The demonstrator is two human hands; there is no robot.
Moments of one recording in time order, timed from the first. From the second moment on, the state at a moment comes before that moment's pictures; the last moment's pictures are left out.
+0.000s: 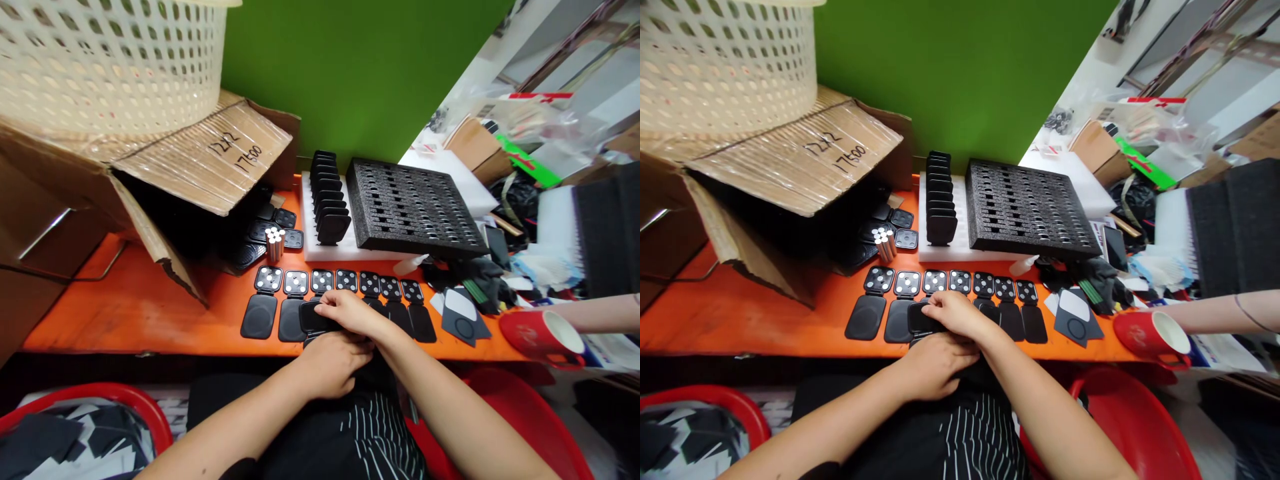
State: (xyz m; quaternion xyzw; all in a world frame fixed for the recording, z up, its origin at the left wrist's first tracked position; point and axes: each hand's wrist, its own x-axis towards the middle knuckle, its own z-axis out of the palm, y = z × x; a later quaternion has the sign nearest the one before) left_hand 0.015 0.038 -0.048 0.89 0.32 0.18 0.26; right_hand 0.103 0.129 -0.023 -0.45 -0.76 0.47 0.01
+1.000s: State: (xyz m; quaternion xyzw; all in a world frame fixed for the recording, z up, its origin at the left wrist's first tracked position) left_hand 0.015 0.038 -0.045 0.89 0.32 0.18 0.26; right_hand 0.095 0.130 -0.027 -0.48 -0.76 0.43 -0.01
